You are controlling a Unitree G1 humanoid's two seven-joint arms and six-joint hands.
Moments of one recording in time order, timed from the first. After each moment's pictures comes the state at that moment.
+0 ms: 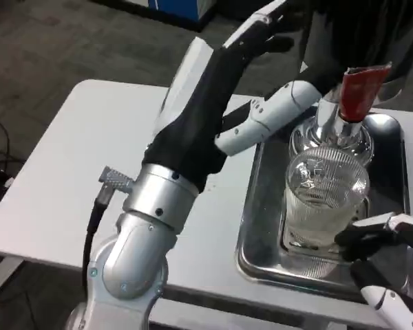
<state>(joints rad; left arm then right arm) -0.53 0.07 -0.18 -0.37 0.31 0.15 -0.13 0.38 -0.32 -0.22 -0.52 -0.24 -0.48 0.13</state>
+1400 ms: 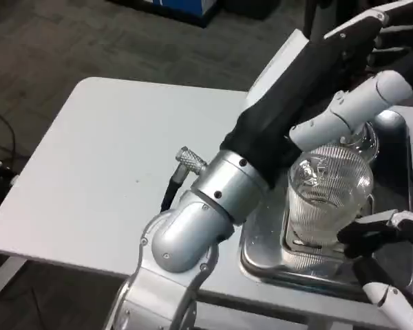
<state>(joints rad) -0.65 -0.01 -0.26 -0.23 0.05 0.11 -0.29 0.38 -0.31 -0.23 -0.52 -0.23 -0.48 0.13</state>
